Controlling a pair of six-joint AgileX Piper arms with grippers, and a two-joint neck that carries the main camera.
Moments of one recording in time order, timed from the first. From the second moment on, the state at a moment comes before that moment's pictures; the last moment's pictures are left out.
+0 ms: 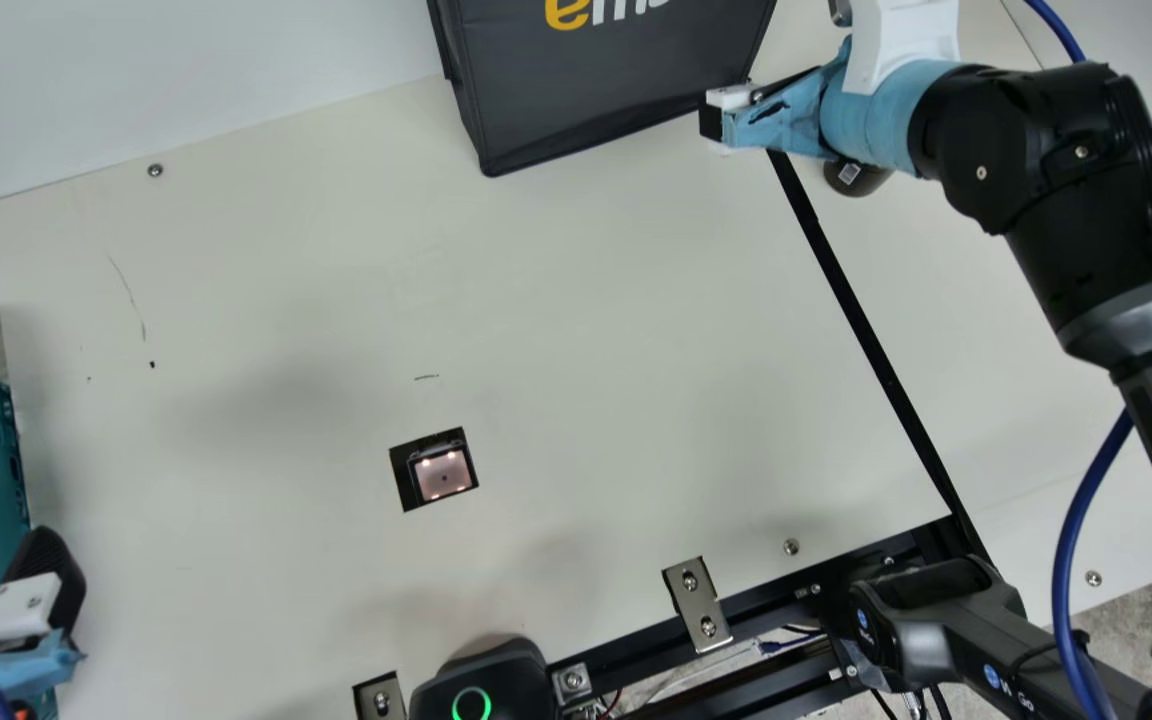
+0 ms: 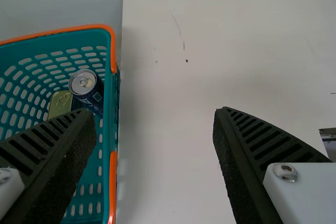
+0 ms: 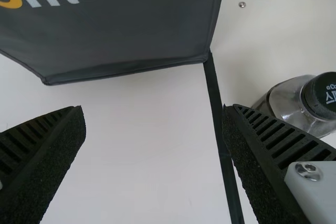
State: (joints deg) left arm 3.2 38.6 -40.7 -5.4 47.9 12.4; right arm -3.6 73.5 -66.2 2.4 41.4 0.8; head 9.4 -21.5
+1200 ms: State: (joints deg) left arm 0.7 41.0 -54.1 -3.5 58.4 7.5; right arm 0.1 54.4 -66.6 -0.5 57.1 0.0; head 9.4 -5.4
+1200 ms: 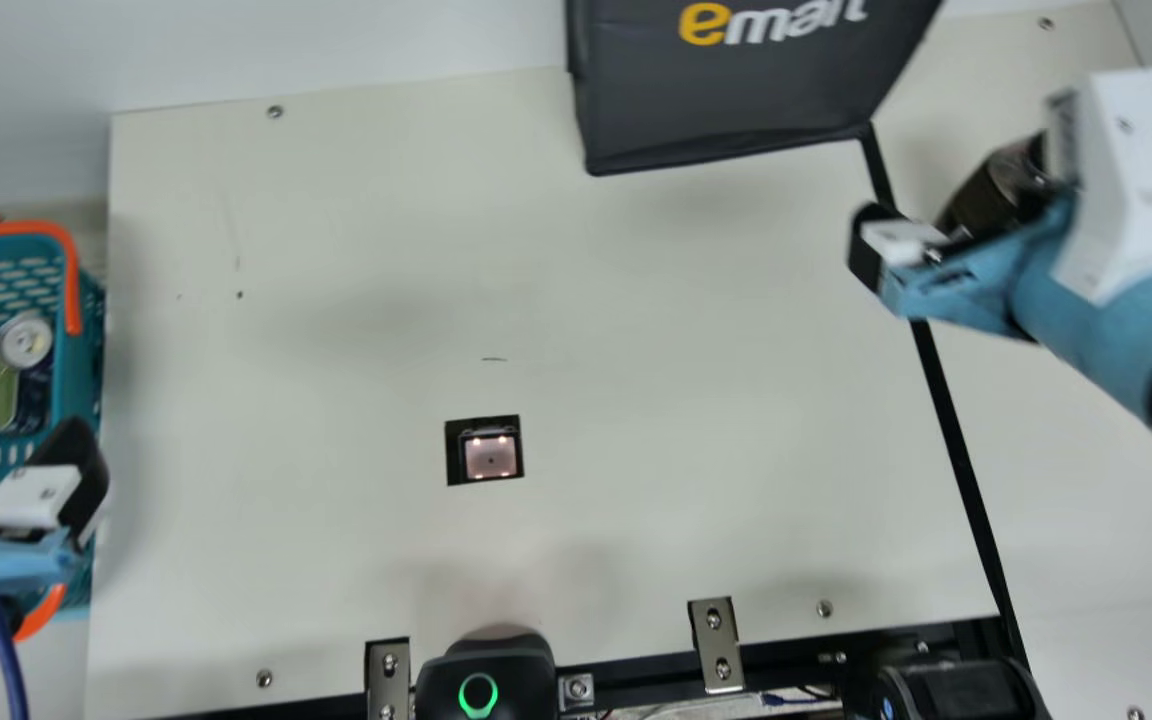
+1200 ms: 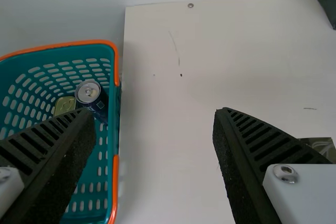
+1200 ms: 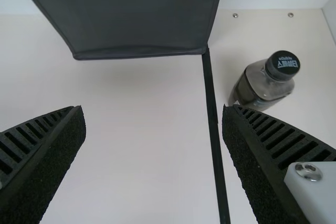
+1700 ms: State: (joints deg) left arm -1.5 43.3 -68.7 -1.5 69.3 2.6; right arm 0.6 42.3 -69.9 -0.7 70.1 -2.3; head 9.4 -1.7
